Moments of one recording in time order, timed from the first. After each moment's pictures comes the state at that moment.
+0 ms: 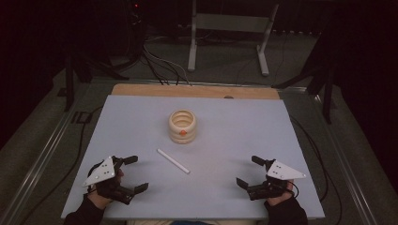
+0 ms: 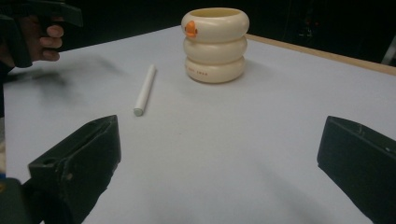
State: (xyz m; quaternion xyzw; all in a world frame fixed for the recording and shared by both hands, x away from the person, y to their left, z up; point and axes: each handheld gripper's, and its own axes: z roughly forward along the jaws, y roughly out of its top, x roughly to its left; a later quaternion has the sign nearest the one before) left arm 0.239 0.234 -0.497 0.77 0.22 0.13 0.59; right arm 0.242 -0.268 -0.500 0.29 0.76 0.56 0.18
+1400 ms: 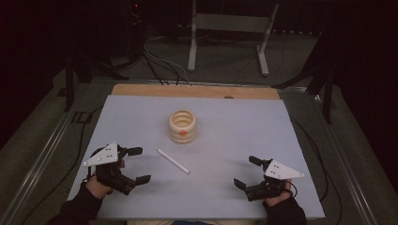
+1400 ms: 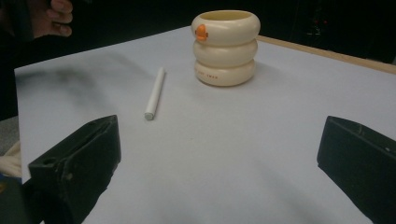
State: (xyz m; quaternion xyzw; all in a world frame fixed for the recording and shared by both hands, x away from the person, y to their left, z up) left arm 0.260 0.220 -0.441 0.79 0.21 0.08 0.57; right arm 0.241 -0.260 -0.494 0.29 0.76 0.56 0.17
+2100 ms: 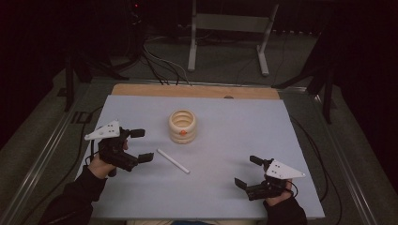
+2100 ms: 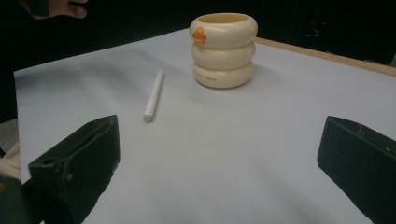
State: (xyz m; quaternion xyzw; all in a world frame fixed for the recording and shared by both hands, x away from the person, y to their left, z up) left arm 0.305 0.217 -0.408 0.77 0.24 0.04 0.58; right arm 0.241 -0.262 -0.493 0.29 0.76 0.56 0.17
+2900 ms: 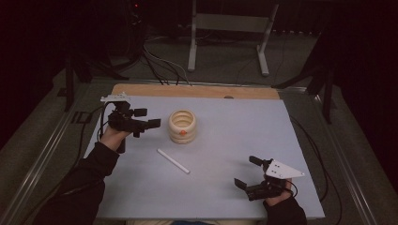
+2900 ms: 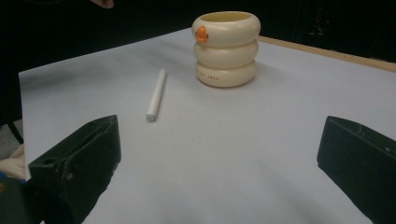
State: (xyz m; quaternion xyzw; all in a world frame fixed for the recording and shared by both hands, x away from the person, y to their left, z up) left arm 0.376 0.204 -0.392 0.75 0.39 0.01 0.54; right arm 0.241 -0.262 -0.494 0.29 0.76 0.56 0.16
